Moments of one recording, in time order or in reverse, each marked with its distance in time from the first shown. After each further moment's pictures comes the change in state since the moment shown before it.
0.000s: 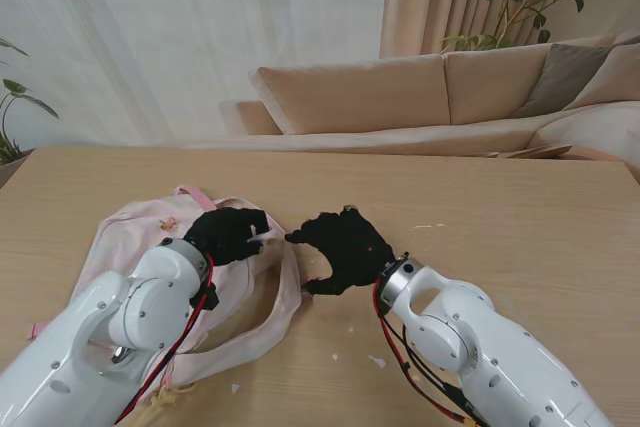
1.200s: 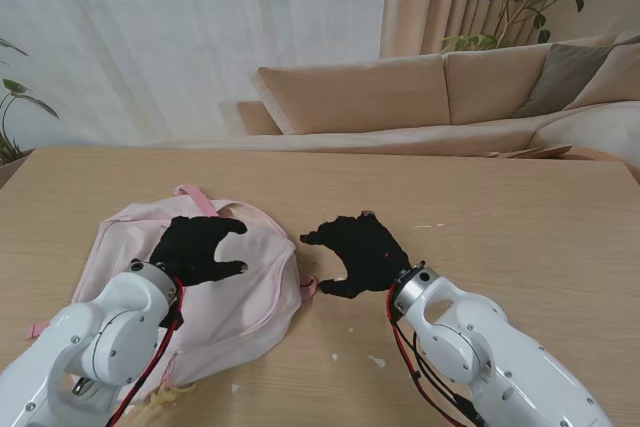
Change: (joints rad) left arm 0.214 -0.017 -0.200 -0.046 0.217 -0.184 0.024; right arm -0.059 0.010 0.045 -0.011 0.024 0.020 -0.037; left_hand -0.464 0.040 0.037 0.054 -0.290 -0.020 -0.522 -0.299 -0.601 -0.044 -0.339 -0.491 -0.437 -0.057 -0.674 -0.278 -0.225 -0.054 -0.581 -0.077; right_hand 0.001 -0.002 0.101 0.000 -0.004 -0.021 -0.009 0.041 0.000 0.000 0.004 0.008 0.000 0.000 0.000 0.007 0.000 0.000 0.000 0.002
